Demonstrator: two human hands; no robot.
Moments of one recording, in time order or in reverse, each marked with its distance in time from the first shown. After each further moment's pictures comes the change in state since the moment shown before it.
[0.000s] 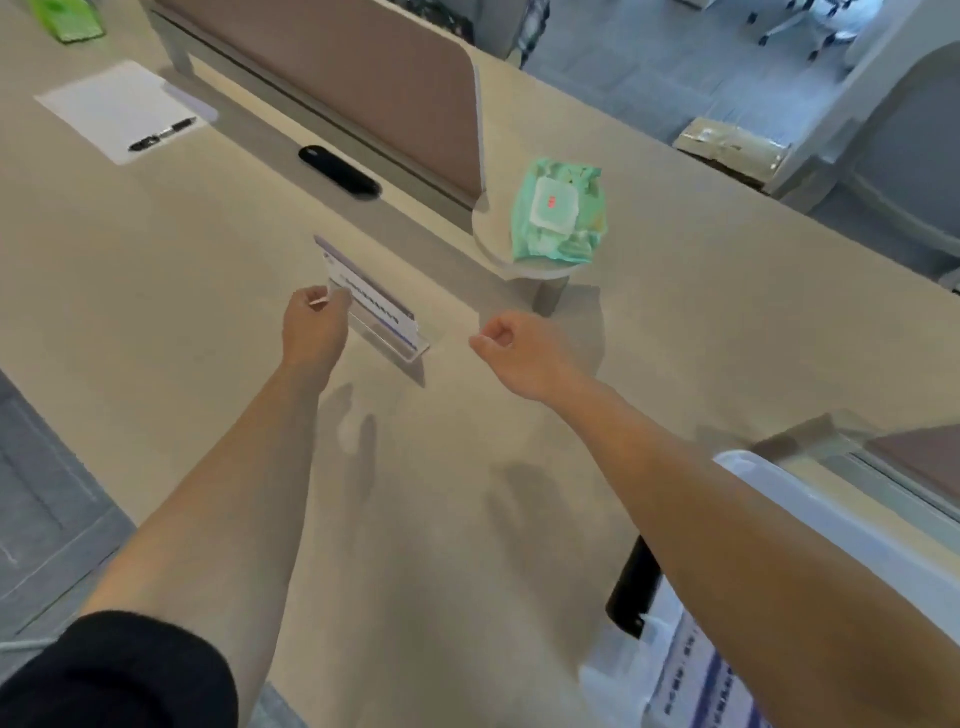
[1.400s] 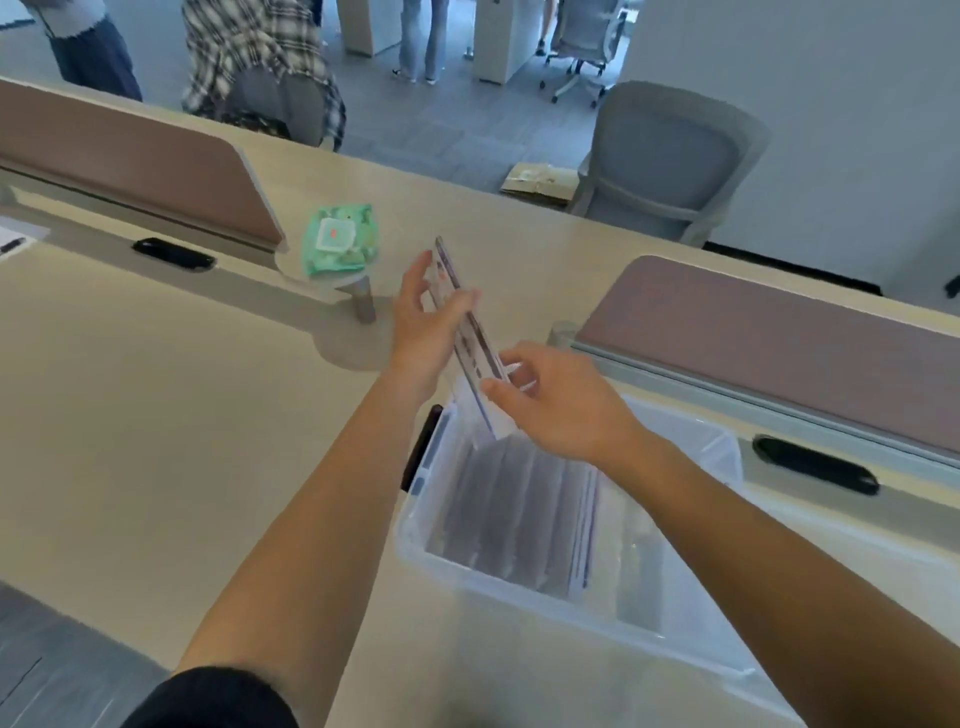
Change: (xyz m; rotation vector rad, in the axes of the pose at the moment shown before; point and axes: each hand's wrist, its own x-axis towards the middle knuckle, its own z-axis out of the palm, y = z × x) left_hand -0.372 0.083 0.173 -0.255 -0.628 0.266; right_hand -0.333 0.108 -0.153 0.036 0.282 -0.006
